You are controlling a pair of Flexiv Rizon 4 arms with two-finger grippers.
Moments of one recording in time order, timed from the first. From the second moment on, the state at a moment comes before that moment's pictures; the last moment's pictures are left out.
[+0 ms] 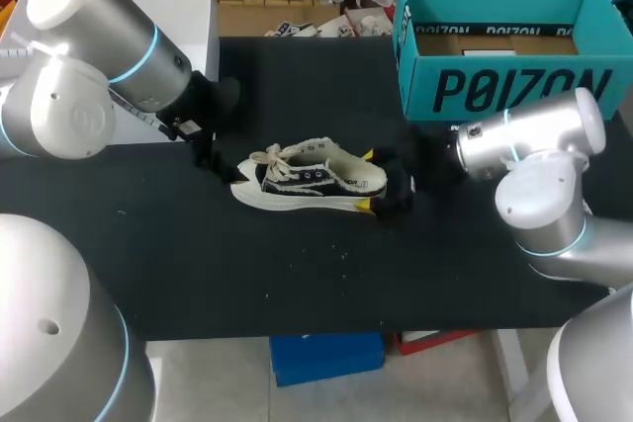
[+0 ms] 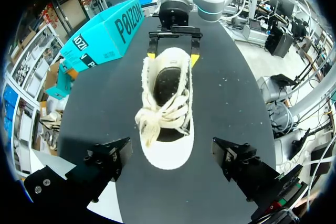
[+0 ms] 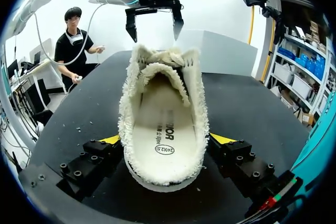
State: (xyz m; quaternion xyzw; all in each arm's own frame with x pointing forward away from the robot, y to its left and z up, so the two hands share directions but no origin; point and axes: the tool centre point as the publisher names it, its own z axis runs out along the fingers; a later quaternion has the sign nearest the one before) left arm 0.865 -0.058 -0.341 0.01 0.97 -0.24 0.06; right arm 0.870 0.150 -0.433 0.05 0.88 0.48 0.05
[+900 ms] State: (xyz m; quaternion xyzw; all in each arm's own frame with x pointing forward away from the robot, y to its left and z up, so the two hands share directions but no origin) left arm 0.861 -0.078 -0.332 -0.08 0.97 -0.23 0.04; right arm 0.870 0.150 -0.440 0.04 0.88 0.47 0.04
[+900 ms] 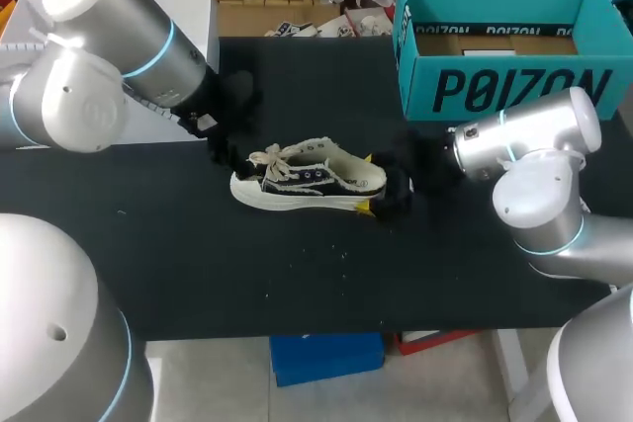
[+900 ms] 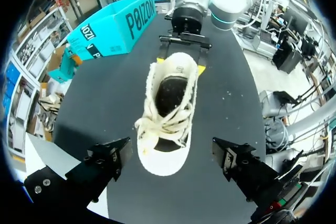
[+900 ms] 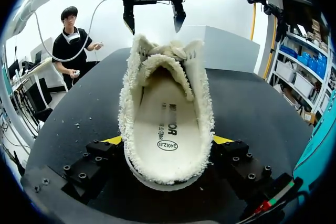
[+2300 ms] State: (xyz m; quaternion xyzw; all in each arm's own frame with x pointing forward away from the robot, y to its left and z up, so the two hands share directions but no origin) left arm 0.889 -0.122 -0.306 -0.46 0.86 -0.23 -0.05; right arm 0.870 0.150 -0.440 0.04 0.88 0.47 0.04
